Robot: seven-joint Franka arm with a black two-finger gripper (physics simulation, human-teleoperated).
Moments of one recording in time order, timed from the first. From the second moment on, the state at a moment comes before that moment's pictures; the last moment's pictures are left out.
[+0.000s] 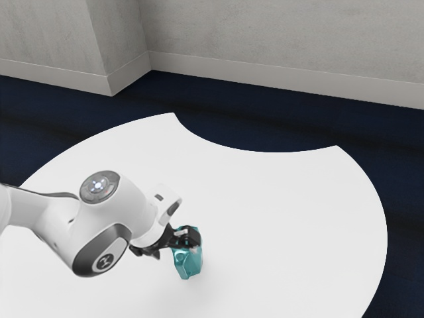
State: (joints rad) arm 0.35 -0.28 -0.80 -2.74 -0.22 2.93 -0.75
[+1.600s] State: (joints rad) arm 0.98 -0.59 -1.53 -2.57 -0.82 2.59 -0.23
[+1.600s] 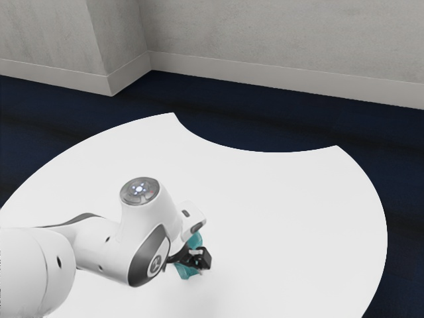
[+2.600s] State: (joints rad) arm 1.04 -0.58 -1.54 -2.57 -0.90 2.58 -0.11
